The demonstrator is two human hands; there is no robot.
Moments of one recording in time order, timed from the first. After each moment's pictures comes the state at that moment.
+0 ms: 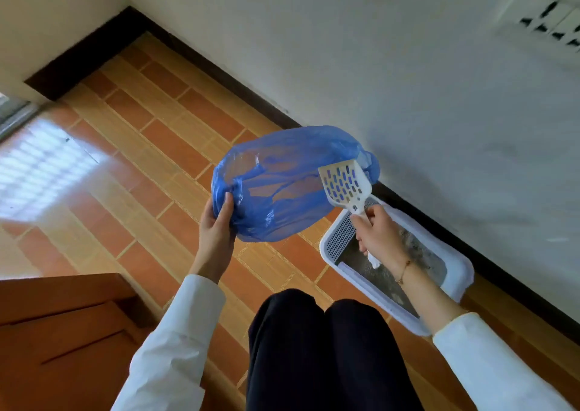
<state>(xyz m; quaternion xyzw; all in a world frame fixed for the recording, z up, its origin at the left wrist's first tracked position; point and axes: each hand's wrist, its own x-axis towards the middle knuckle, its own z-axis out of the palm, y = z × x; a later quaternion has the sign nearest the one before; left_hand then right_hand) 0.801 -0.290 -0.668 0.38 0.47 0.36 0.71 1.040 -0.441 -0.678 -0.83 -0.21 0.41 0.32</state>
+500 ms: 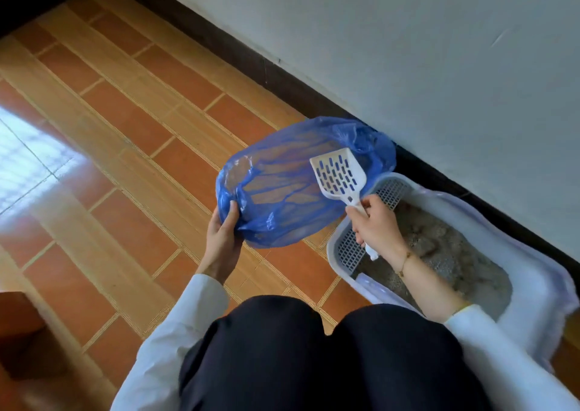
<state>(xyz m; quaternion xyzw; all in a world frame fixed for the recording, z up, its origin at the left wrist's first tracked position) 0.818 -0.284 -0.966 0.34 0.46 0.33 0.75 1.058 -0.416 -0.932 -0.82 -0.25 0.39 0.35</state>
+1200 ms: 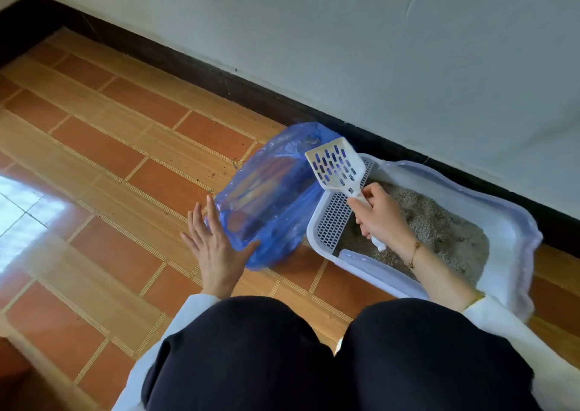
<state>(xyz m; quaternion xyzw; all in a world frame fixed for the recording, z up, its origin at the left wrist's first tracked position) 0.810 -0.334 -0.987 0.80 0.53 0.16 0.23 1.061 -0.485 -0.921 -0.84 -0.26 0.31 0.35</state>
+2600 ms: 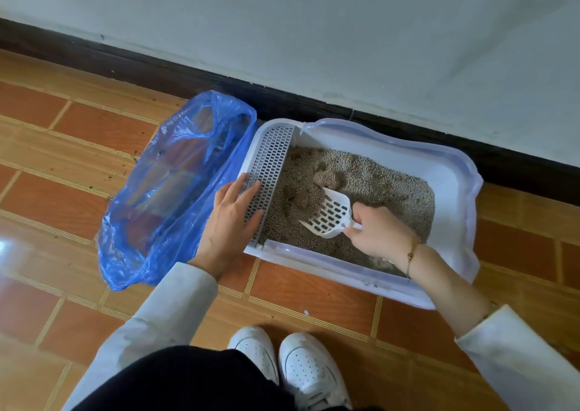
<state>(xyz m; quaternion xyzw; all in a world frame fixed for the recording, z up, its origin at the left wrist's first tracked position) 0.960 -0.390 -1.026 0.94 0.23 0.04 0.26 1.120 -0.605 -0.987 -0.89 -0.29 0.36 0.03</state>
